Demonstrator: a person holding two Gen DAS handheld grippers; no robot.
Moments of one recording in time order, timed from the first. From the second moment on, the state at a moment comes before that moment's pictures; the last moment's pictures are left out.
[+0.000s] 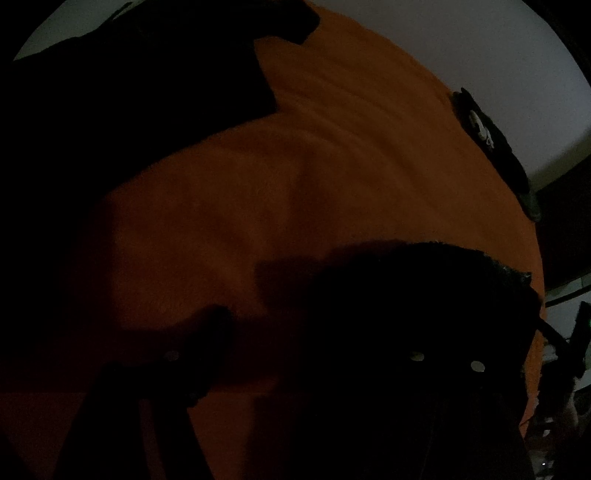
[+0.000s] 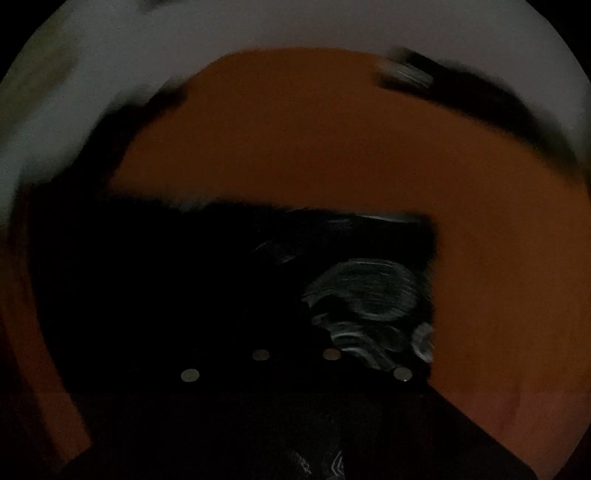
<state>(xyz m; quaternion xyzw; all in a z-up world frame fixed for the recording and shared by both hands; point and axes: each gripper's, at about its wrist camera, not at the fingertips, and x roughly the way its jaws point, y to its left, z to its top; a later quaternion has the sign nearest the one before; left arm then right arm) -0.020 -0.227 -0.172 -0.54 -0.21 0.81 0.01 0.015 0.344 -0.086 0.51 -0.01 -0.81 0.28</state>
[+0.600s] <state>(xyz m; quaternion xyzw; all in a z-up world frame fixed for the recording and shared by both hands) -0.039 -0.218 -0.138 -0.54 -0.19 0.82 0.02 -0.066 0.367 -0.106 0.51 -0.24 -0.76 0.33</state>
